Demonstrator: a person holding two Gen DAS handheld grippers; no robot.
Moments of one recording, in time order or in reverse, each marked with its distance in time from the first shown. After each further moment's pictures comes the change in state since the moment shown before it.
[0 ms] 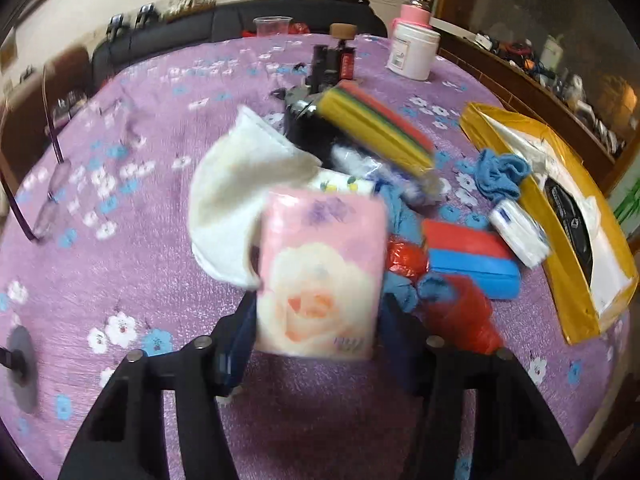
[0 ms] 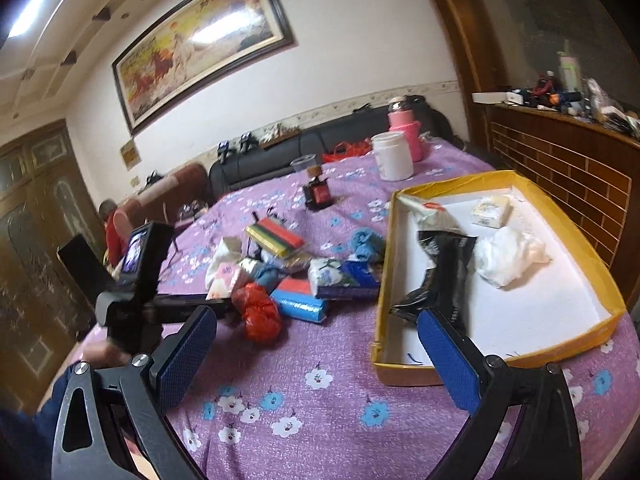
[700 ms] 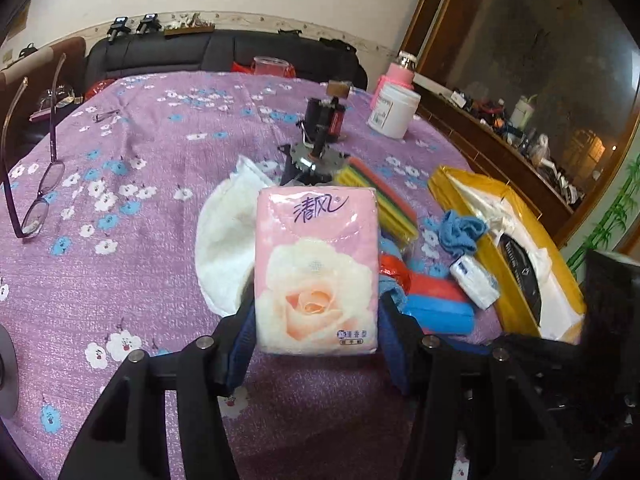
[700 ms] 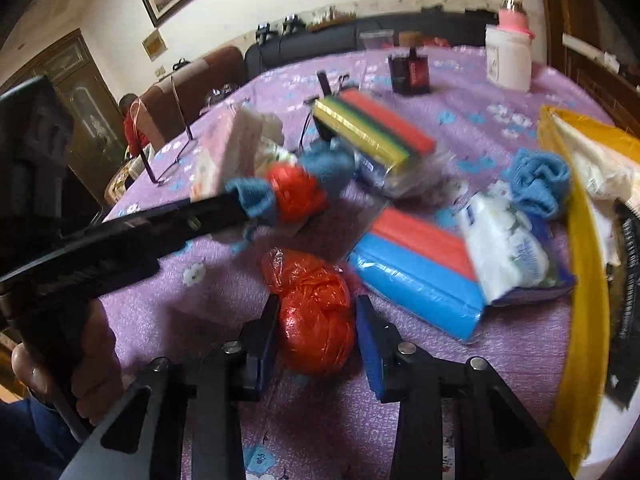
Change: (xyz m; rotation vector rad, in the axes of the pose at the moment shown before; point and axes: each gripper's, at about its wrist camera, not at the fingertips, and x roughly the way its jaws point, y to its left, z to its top) left arm -0.027 0.023 0.000 -0.069 -0.141 -0.164; right arm 0.164 0.058 -0.004 -0.129 0.353 0.085
